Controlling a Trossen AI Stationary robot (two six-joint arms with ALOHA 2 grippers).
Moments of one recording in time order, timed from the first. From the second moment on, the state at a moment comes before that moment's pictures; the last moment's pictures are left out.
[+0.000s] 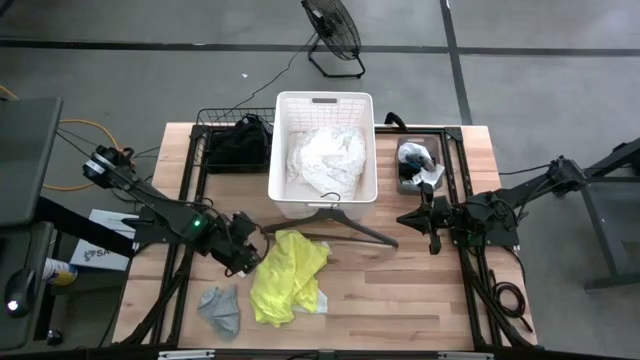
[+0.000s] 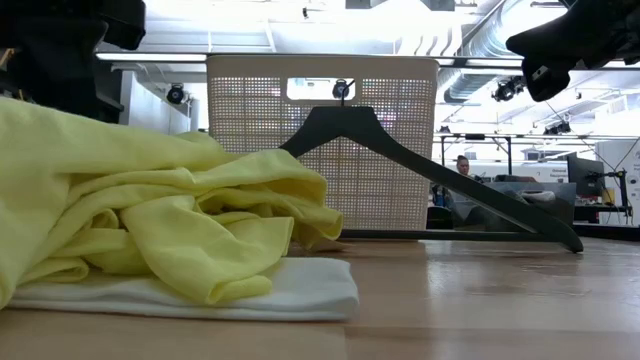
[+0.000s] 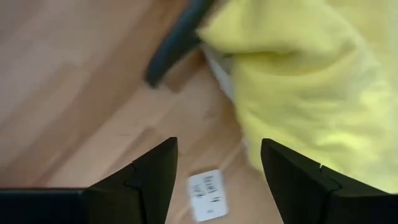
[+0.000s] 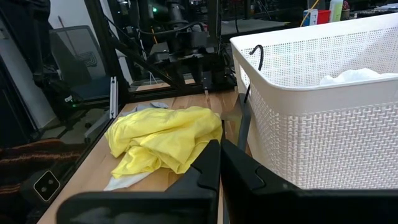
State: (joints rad) left arm -0.55 1.23 0.89 -0.90 -0.34 -1.29; right arm 0.38 0.44 0.17 0.09 0.36 0.21
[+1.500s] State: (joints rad) left arm -0.34 1.29 0.51 0.06 0.09 -0.96; right arm 0.38 0.44 0.17 0.09 0.36 0.21
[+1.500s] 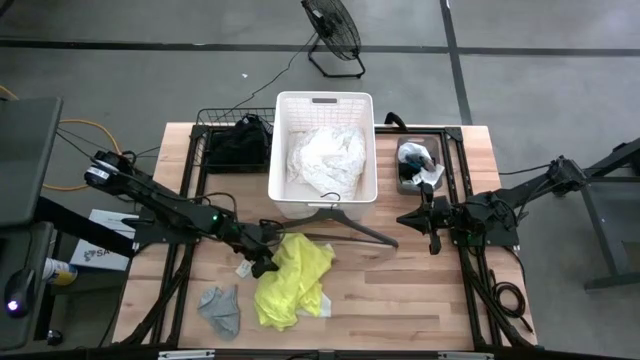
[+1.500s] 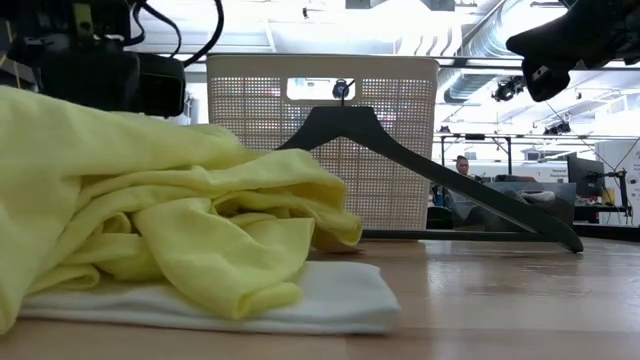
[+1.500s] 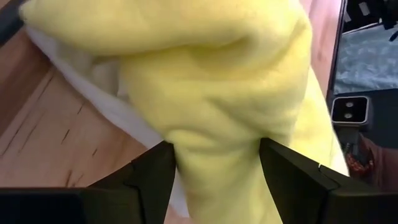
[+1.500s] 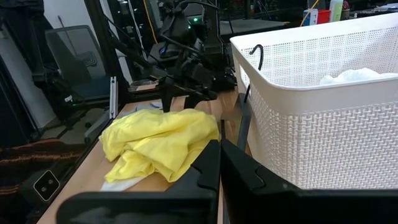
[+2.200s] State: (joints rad) left arm -0.27 1.29 0.42 0.24 0.07 -0.96; right arm 0.38 0.44 0.17 0.09 0.36 0.21
